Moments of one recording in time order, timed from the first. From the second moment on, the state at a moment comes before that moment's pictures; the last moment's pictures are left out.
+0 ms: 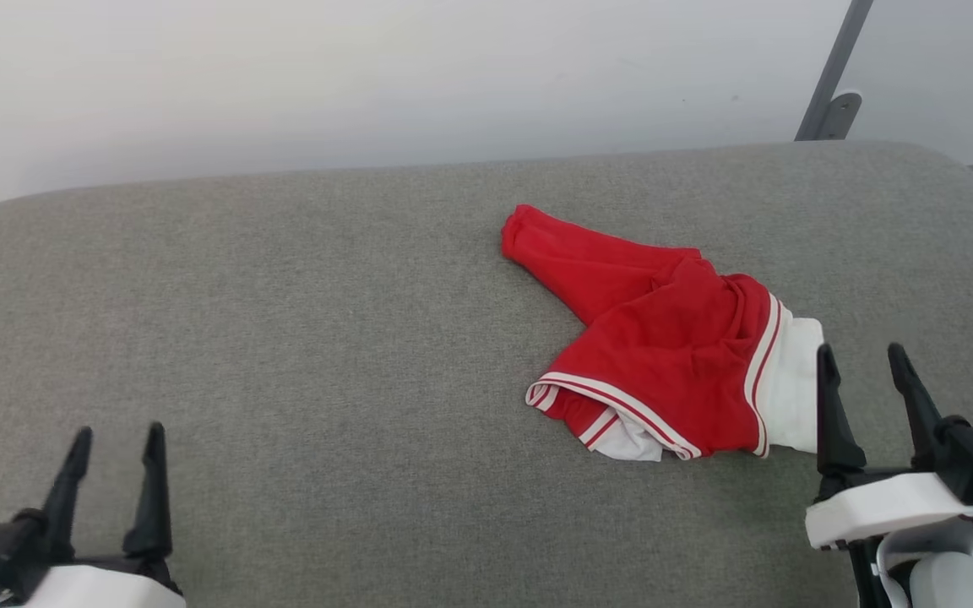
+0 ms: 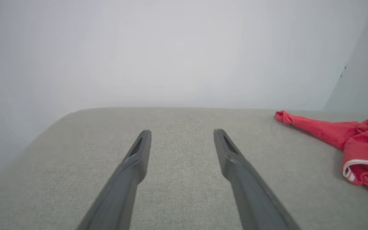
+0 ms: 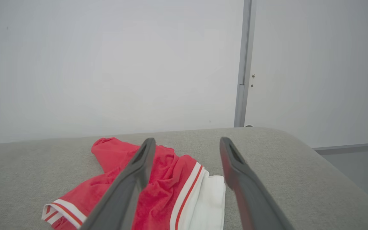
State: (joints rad) left arm 0.07 0.29 0.04 0.13 -0.35 -0.09 -0.26; right arm -0.10 -0.05 -0.13 0.22 0.12 0.13 -0.26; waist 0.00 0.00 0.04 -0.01
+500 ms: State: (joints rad) left arm 0.10 0.21 0.08 0.12 -0.28 -0.13 -0.26; right arm -0.10 -0.05 -0.12 0.23 0.14 0.13 -0.26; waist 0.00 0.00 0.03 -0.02
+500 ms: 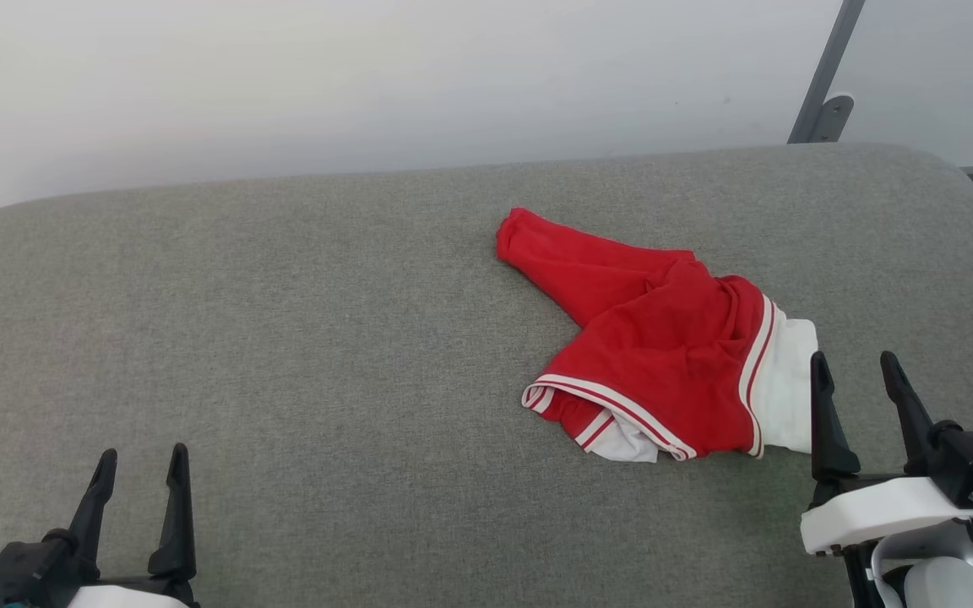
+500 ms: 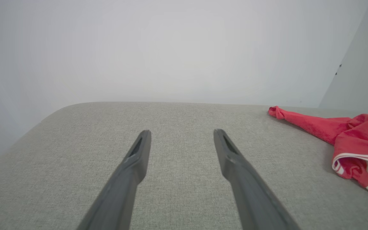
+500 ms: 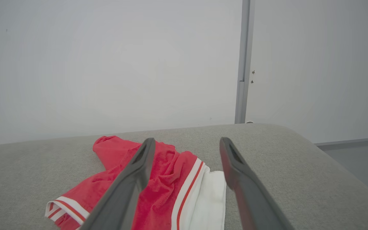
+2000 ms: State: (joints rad) left arm -0.08 0.18 -0.06 0.16 -0.36 -0.13 -0.26; right arm -0.48 -0.42 -0.05 0.57 0.32 0.13 0.55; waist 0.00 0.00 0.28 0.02
